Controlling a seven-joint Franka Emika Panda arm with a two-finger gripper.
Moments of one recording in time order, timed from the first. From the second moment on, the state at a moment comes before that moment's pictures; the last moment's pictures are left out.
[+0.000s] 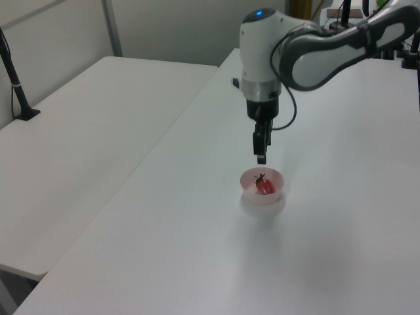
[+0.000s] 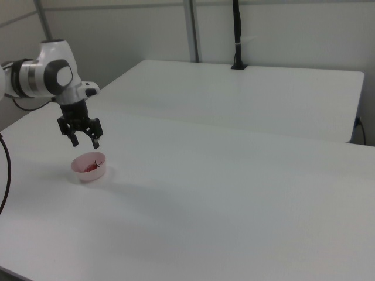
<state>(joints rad) 0.46 0.39 -0.10 -1.59 0.02 1.93 0.18</state>
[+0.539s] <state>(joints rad) 0.47 0.49 -0.11 -1.59 0.02 2.00 0.19</state>
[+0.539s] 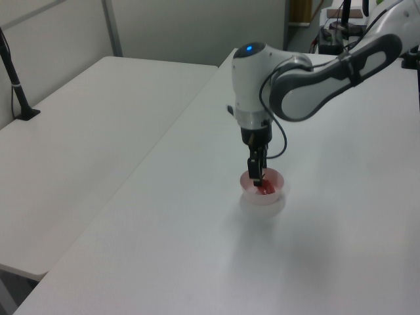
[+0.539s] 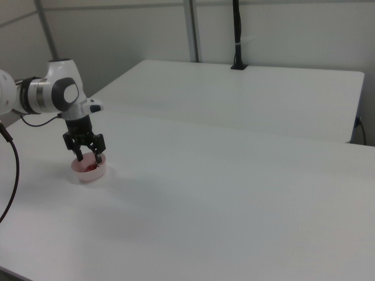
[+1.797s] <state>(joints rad) 0.50 0.56 -0.11 -1.59 0.01 2.06 0.20</state>
